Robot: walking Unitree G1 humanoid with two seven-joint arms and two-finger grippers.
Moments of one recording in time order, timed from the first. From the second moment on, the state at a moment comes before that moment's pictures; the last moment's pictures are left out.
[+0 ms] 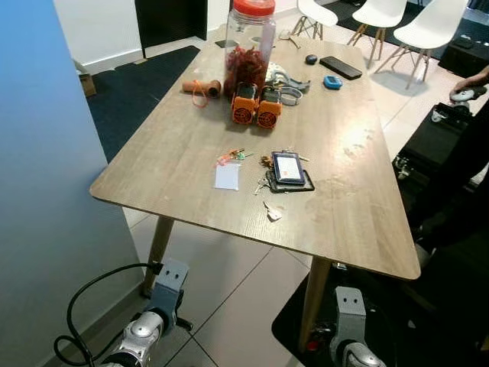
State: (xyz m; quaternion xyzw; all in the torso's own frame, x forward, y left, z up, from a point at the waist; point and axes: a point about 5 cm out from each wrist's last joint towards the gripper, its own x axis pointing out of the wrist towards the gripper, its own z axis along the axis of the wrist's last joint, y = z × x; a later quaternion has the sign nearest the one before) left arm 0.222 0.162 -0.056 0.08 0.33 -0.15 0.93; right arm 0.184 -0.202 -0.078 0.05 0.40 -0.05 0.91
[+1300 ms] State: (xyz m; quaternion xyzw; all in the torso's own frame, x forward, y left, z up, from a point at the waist) left arm 0.227 0.157 -0.052 0.06 0.31 -0.13 0.94; right arm 0.183 -0.192 -0.080 0.04 0.41 -0.04 0.91
